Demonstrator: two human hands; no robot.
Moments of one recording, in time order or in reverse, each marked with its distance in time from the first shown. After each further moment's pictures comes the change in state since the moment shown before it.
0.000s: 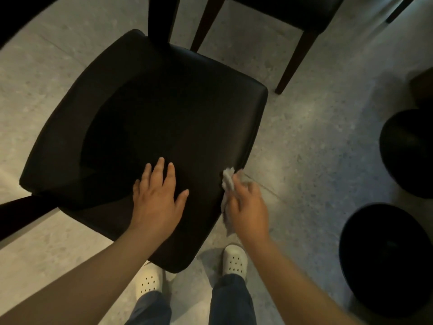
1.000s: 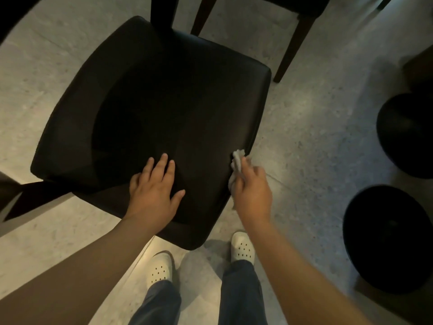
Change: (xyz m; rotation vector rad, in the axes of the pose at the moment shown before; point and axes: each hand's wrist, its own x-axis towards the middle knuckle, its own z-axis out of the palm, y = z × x) left_hand -0.020 -0.046 0.011 0.218 -0.051 0.102; right_hand -0.017 -0.017 0.027 0.008 0.146 0.165
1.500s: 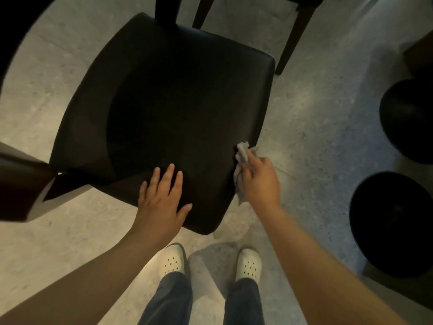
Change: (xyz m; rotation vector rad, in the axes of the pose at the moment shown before) left_hand -0.049 -0.018 0.012 -0.083 -0.022 0.088; right_hand -0.014 -0.011 -0.005 0.048 -0.026 0.037
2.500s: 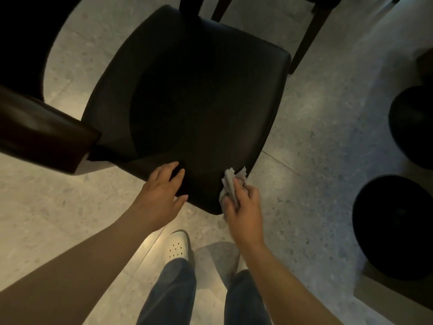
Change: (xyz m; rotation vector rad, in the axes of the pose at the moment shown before) left_hand -0.030 -0.034 -0.008 -0.086 -0.074 0.029; right_hand -0.114 -0.005 0.043 0.267 -0.084 0.023
